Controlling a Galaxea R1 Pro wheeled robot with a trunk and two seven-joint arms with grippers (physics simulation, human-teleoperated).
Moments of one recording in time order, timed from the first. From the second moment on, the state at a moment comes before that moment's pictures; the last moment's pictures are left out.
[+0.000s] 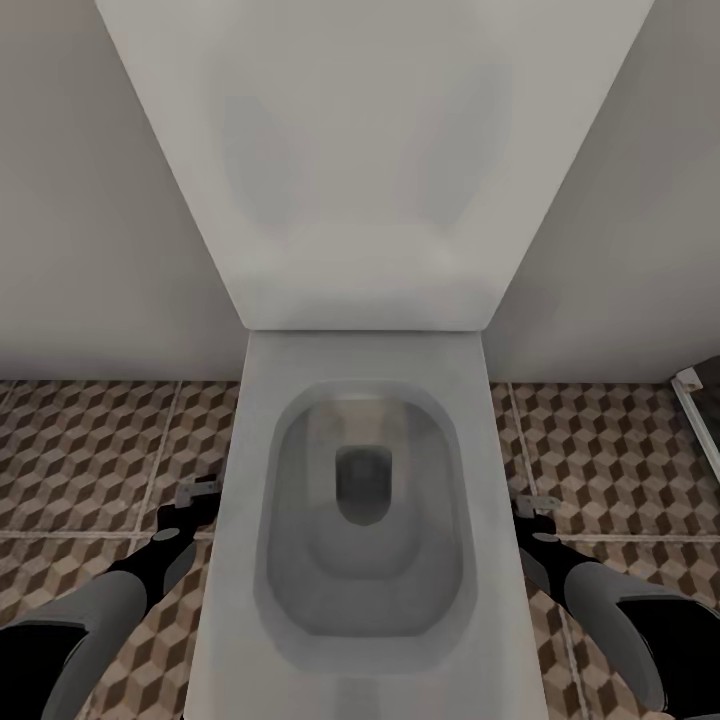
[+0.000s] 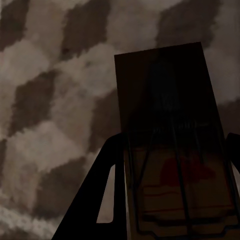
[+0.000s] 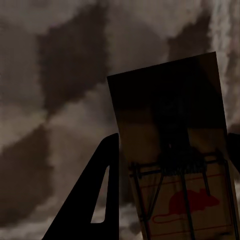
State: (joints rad) left arm -0.87 0.15 -0.12 -0.15 0.18 -0.19 0.18; right arm -0.94 -0.12 0.08 0.02 -0.09 -0.16 -0.12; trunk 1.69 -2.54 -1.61
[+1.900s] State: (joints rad) left arm -0.87 0.15 -0.12 -0.12 0.18 -0.19 0.18; right arm -0.94 -0.13 0.08 0.02 -0.09 -0.16 -0.12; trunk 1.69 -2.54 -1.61
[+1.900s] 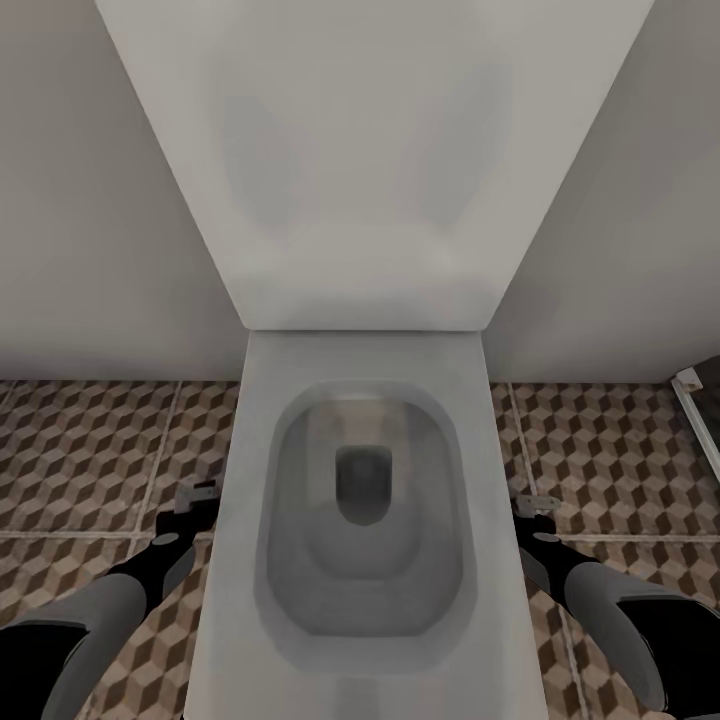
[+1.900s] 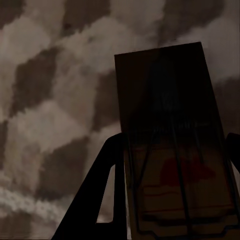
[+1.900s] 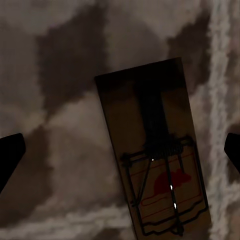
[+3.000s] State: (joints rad) left arm -0.87 0.14 -0.11 -0.04 0.17 -0.28 0.18; right arm -0.94 -0.13 0.08 0.02 -0.09 -0.16 -0.12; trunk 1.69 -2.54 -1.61
